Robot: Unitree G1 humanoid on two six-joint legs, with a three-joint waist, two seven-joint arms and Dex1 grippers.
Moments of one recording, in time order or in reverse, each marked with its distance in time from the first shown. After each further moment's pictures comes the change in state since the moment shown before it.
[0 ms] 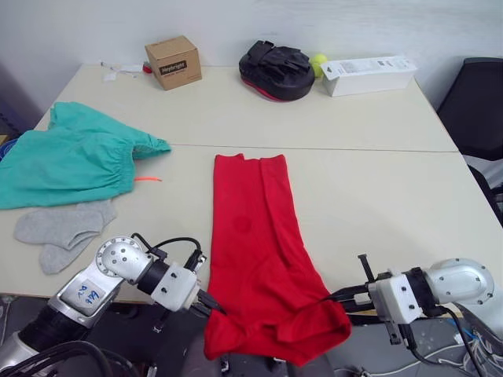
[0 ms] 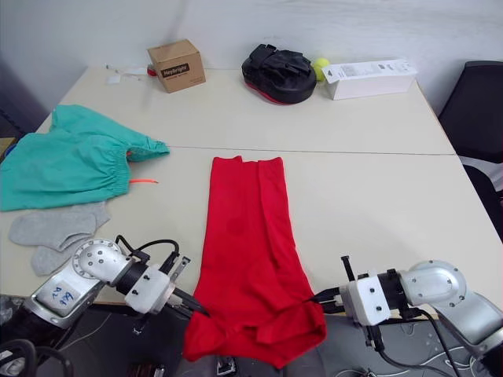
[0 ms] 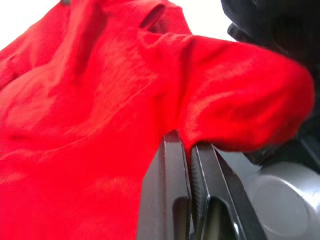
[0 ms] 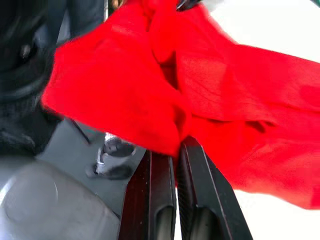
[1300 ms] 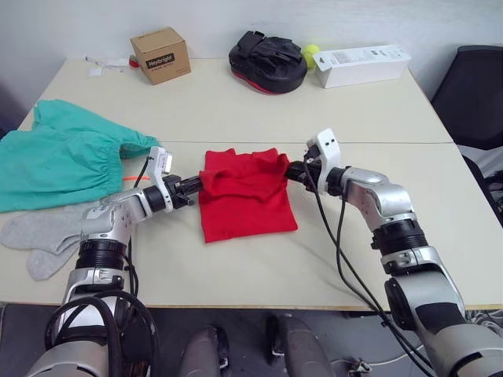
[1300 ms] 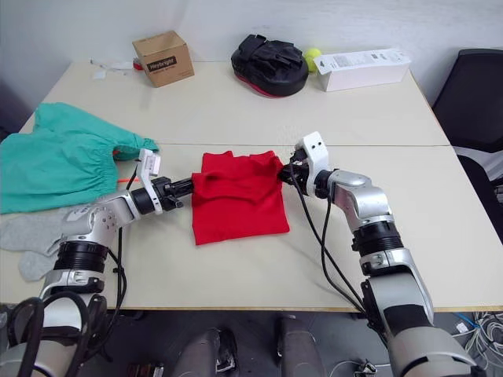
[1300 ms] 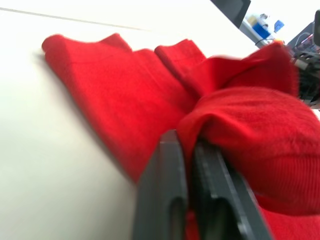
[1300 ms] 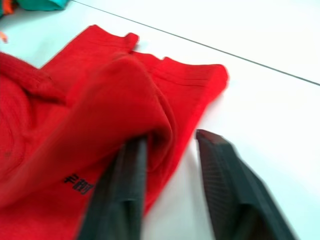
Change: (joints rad) left arm -0.490 -0.433 0.431 0.729 -0.108 0.681 0.577; right arm -0.860 0.782 -0.167 0.819 -0.225 0.779 -0.451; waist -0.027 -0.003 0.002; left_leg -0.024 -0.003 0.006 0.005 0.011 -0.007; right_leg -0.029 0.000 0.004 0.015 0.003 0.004
